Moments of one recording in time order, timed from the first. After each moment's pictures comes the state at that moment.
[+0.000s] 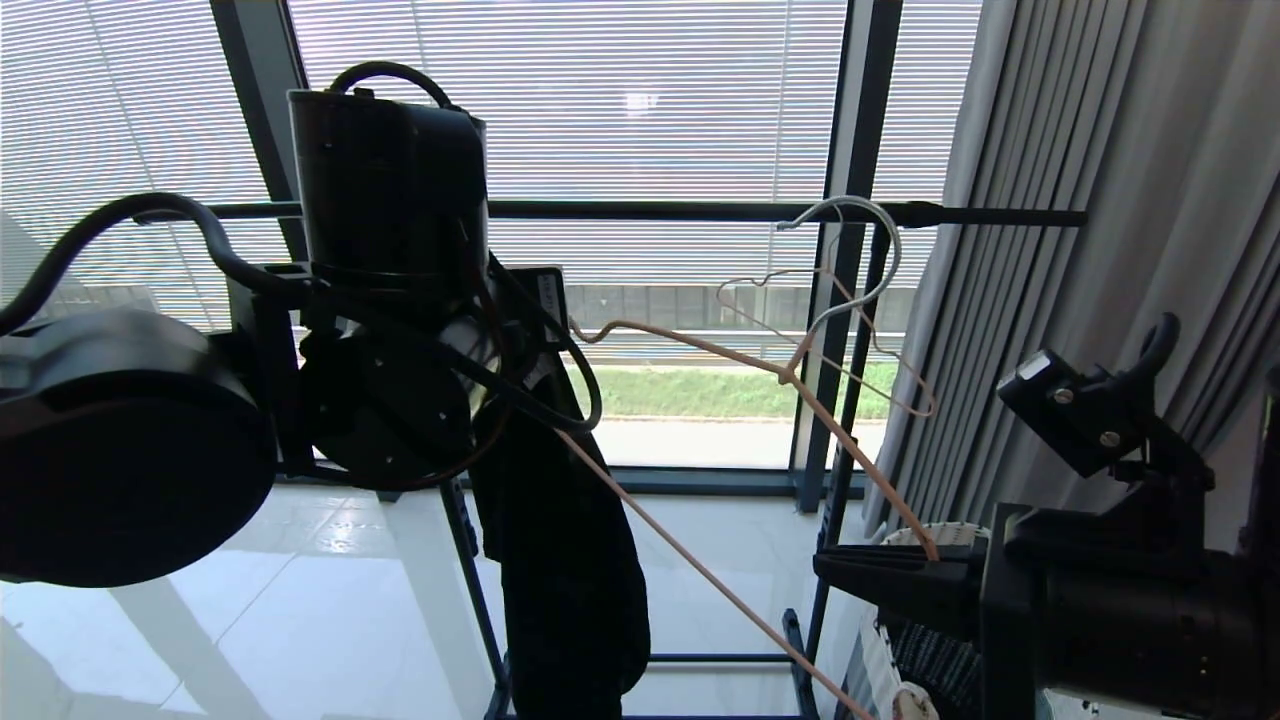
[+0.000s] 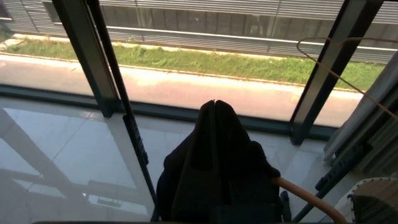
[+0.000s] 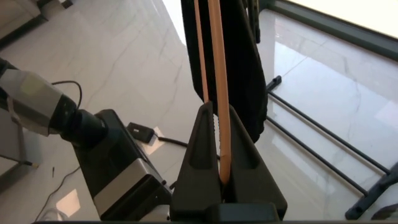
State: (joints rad) left arm -0.71 1.65 -1.18 -0.26 0.79 -0.11; right arm 0.98 1.34 -0.70 -0.34 0.13 0.37
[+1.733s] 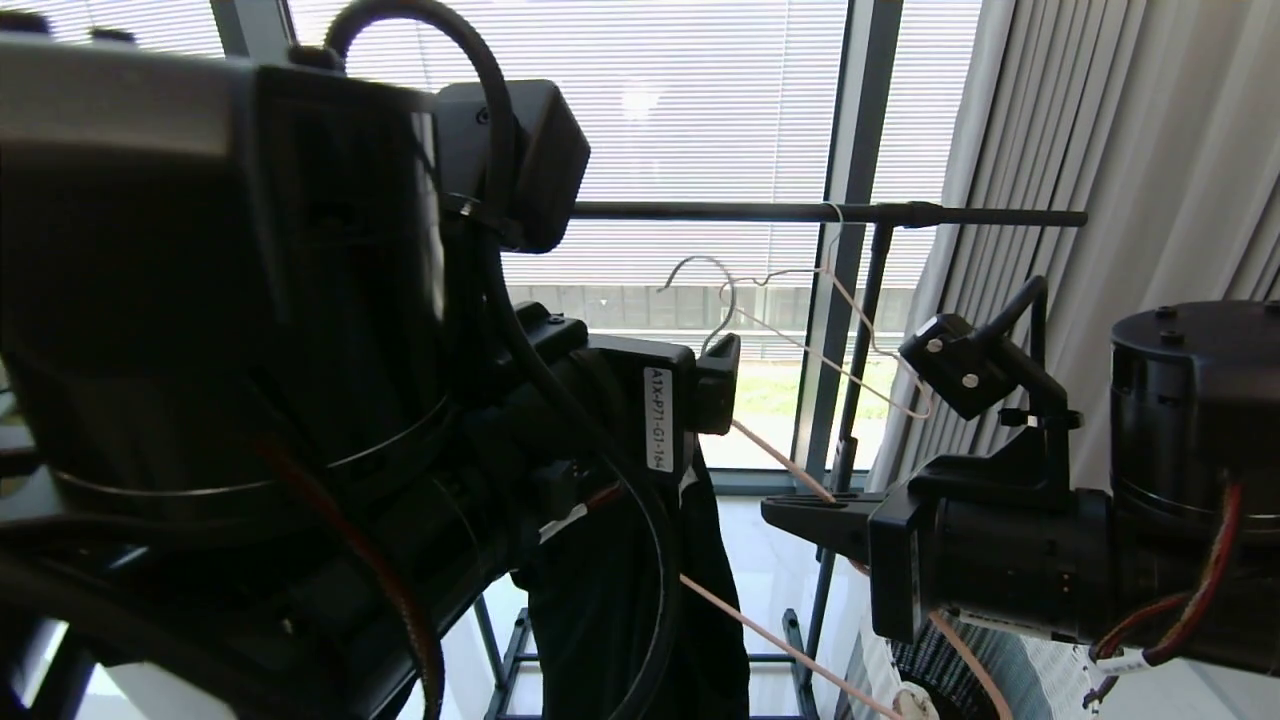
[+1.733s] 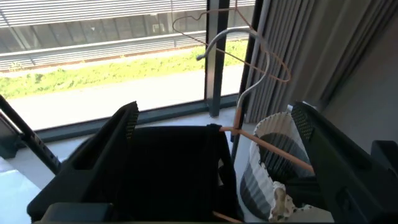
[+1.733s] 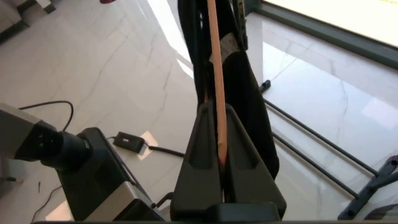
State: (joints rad) left arm -1.04 1.52 -1.07 -0.26 0.67 -0.10; right arm 0.95 1.47 -0.82 -0.34 0.10 0.36
